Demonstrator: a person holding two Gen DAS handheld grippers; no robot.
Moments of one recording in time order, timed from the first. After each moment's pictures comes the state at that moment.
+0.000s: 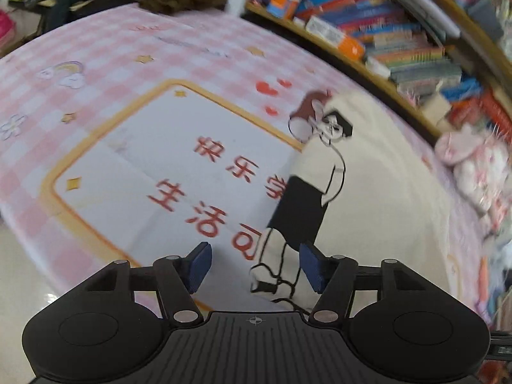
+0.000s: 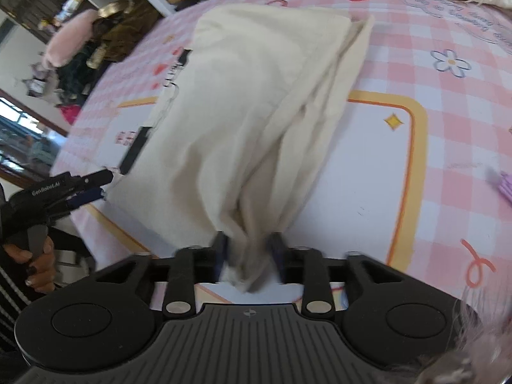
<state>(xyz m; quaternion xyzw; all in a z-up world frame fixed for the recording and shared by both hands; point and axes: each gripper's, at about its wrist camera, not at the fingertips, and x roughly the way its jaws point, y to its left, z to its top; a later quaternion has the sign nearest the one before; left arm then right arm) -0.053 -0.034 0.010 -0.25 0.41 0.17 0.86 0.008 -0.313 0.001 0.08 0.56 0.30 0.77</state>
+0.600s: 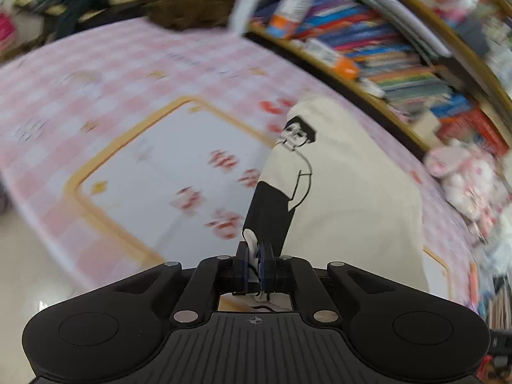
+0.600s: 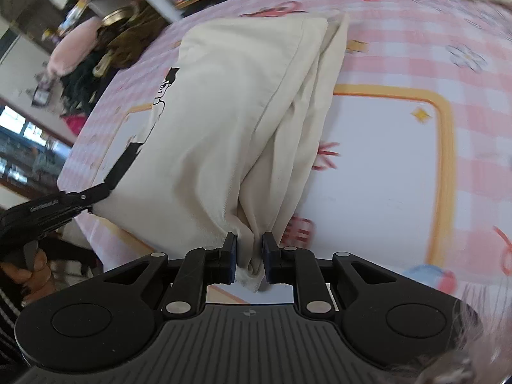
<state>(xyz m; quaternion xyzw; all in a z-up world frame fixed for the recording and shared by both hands) -0.100 -0.014 0.011 -0.29 0.38 0.17 0.86 -0.007 -0.280 0.000 0.07 0.53 0.32 0.78</state>
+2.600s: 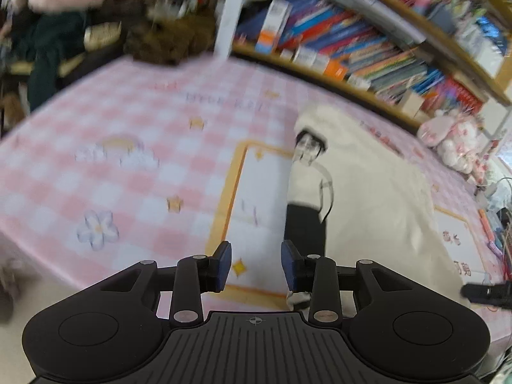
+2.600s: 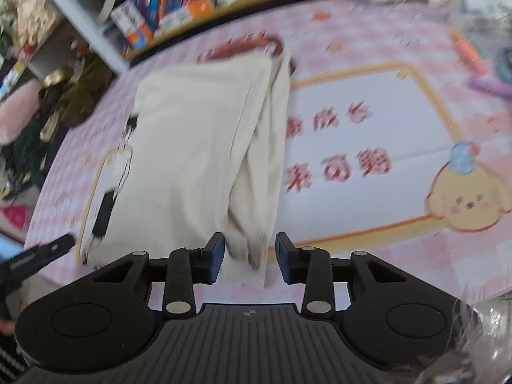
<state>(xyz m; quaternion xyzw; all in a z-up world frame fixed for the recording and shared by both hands) -0.140 0.096 0.019 -0.15 0.36 0.05 0.92 -0.109 -0.193 0.037 0.16 0.47 0.09 0.86</state>
